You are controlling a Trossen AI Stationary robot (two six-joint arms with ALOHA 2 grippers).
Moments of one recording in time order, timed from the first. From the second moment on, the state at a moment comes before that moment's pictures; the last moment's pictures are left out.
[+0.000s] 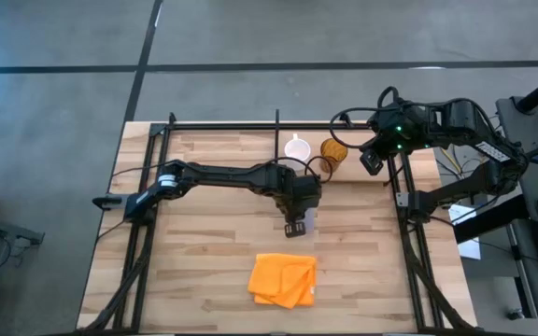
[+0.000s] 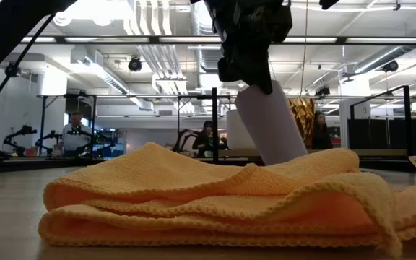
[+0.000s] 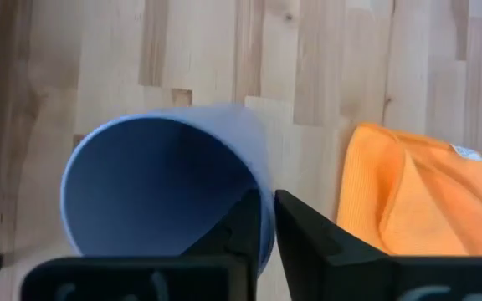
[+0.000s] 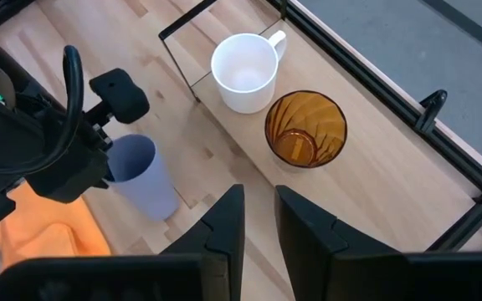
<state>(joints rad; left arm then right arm) -0.02 2.20 2.13 -1.03 0.13 -0.15 -0.18 1.24 1.76 -1.51 0.19 0.47</state>
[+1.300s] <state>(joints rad) -0.07 2.17 2.17 -0.93 0.13 -0.12 -0.18 1.24 1.76 -1.50 0.15 0.46</state>
